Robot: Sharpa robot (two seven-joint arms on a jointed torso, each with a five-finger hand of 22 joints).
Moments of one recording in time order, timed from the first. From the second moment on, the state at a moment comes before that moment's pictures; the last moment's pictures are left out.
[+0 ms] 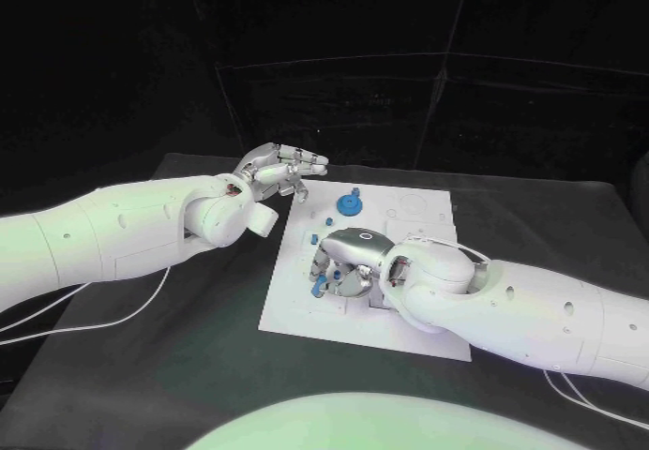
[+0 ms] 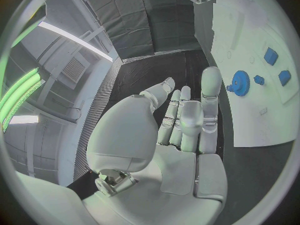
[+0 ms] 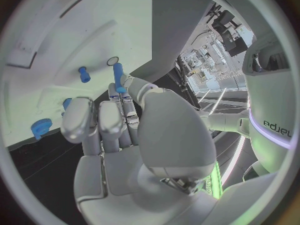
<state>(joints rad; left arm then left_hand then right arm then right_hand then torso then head) 1.25 -0.79 -0.16 1.34 -0.05 -0.14 0.36 1.29 -0.05 0.42 -0.11 0.05 0.93 0.20 0.19 0.07 0.90 0.12 0.50 0.07 1.37 0.03 1.28 0.84 0.15 1.26 0.13 0.78 0.78 1.06 -0.53 -0.05 1.59 -1.61 -0.17 -0.11 1.46 -0.12 0.51 -0.02 0.10 1.13 0.14 0.07 0.07 1.22 0.10 0.14 0.08 1.47 -0.02 1.21 0.92 0.11 1.40 0.08 1.26 1.14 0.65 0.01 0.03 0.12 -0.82</state>
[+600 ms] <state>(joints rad) 1.25 -0.79 -0.16 1.33 -0.05 -0.13 0.36 1.29 -0.05 0.42 -0.11 0.05 0.93 0.20 0.19 0.07 0.90 0.12 0.50 0.07 1.37 0.03 1.28 0.84 0.15 1.26 0.13 0.78 0.78 1.05 -0.53 -0.05 1.59 -1.68 -0.14 -0.16 1.46 -0.11 0.52 -0.02 0.10 1.13 0.14 0.07 0.07 1.22 0.10 0.13 0.08 1.47 -0.02 1.21 0.92 0.11 1.40 0.08 1.26 1.14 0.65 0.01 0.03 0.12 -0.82</state>
